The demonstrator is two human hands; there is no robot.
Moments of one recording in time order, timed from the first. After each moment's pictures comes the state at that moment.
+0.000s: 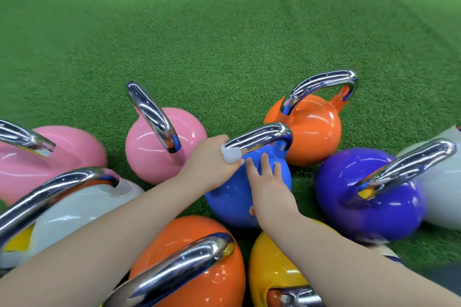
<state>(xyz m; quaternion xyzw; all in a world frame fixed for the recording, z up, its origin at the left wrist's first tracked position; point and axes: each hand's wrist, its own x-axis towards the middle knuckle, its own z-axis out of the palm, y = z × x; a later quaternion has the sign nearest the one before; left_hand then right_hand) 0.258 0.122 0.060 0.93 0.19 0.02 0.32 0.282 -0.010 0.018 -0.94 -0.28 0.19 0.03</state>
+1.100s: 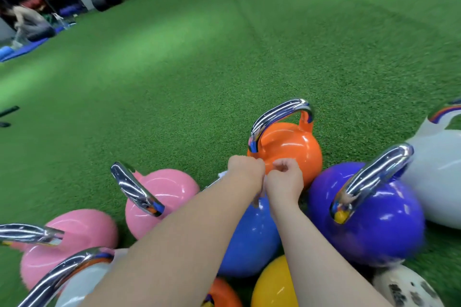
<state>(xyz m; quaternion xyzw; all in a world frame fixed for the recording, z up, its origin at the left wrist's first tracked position) 0.384 0.026 0.094 0.94 0.01 -0.28 -0.17 0.368 -0.039 0.052 -0.70 0.20 0.06 0.68</state>
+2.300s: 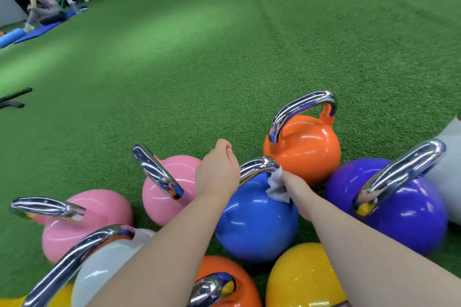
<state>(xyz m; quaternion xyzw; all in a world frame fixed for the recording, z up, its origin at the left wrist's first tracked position) 0.309 0.091 0.093 0.94 0.26 0.10 0.19 0.369 -0.039 0.025 -0.68 0.11 0.39 0.61</state>
